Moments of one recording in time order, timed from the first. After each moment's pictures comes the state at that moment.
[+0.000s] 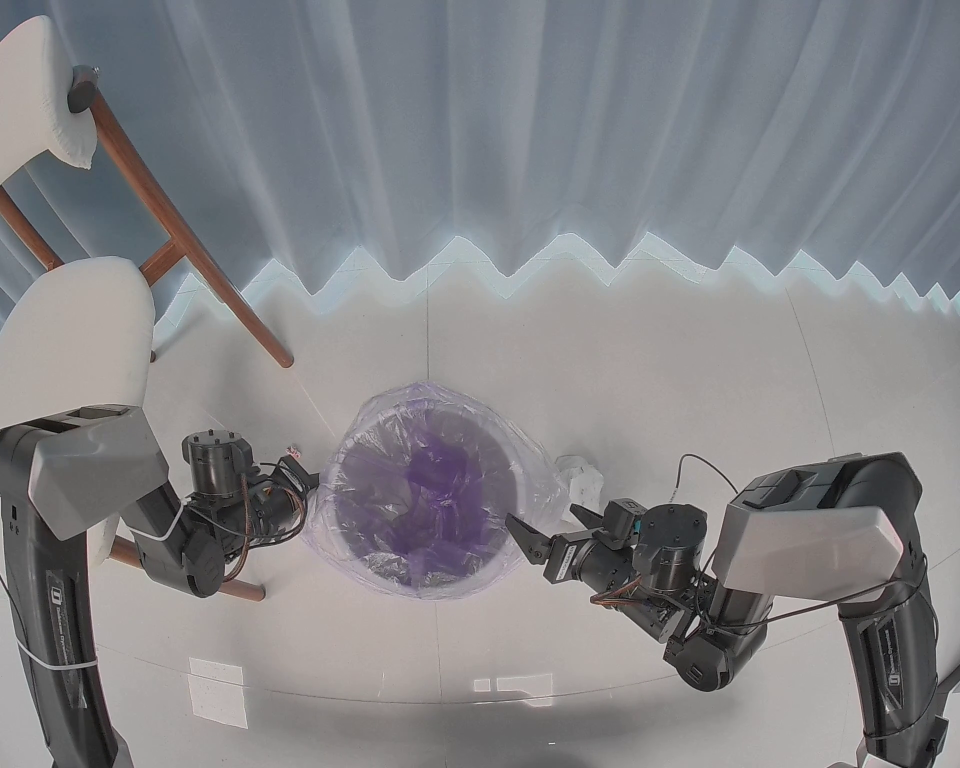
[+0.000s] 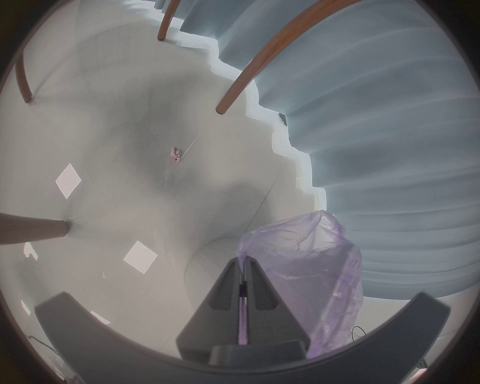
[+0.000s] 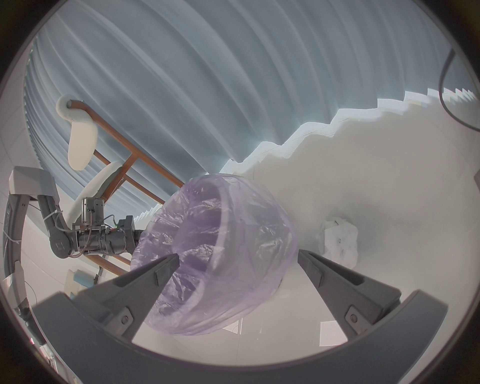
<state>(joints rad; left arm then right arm) -0.11 2.33 -0.83 -1.13 -0.25 -0.94 0.47 2.46 -0.76 -1.55 -0.04 0.38</state>
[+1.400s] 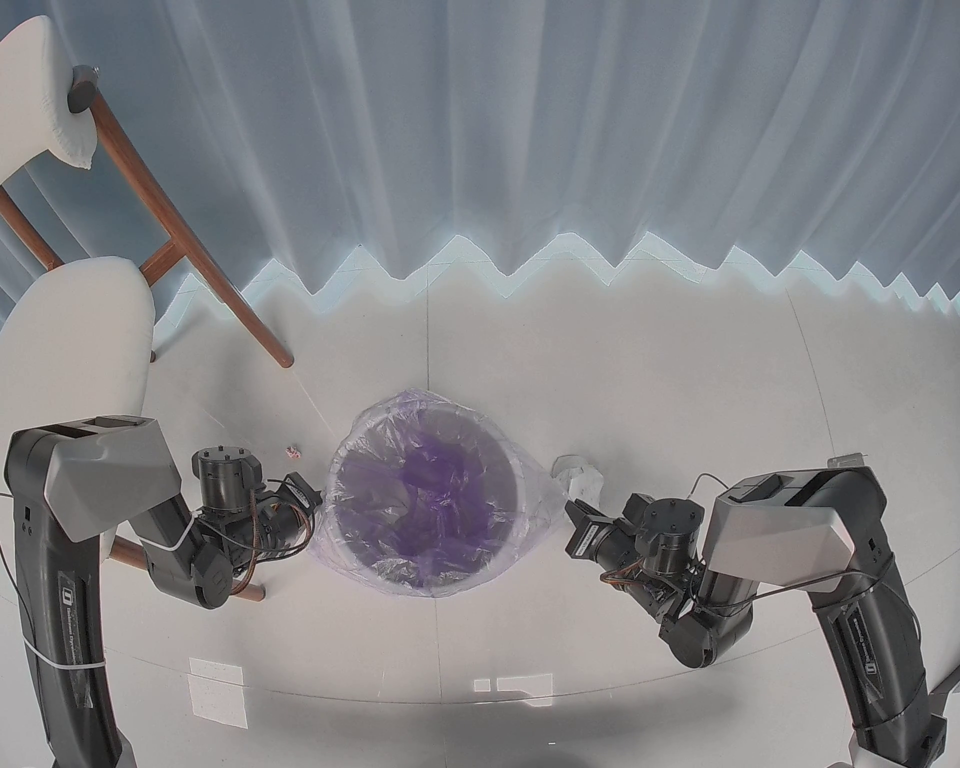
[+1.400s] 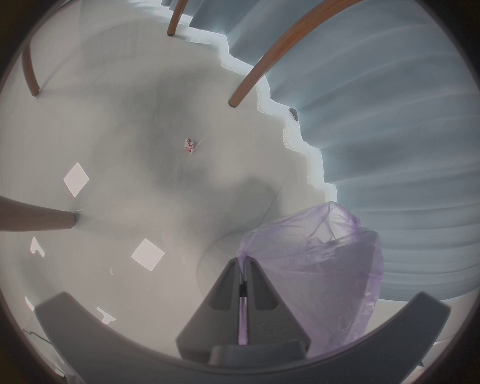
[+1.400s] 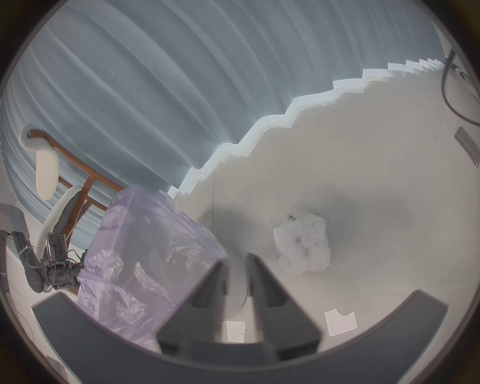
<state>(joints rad) -0.12 2.38 -0.81 -1.15 -0.22 -0.93 0.35 2.62 -0.92 -1.52 -0.07 0.52</state>
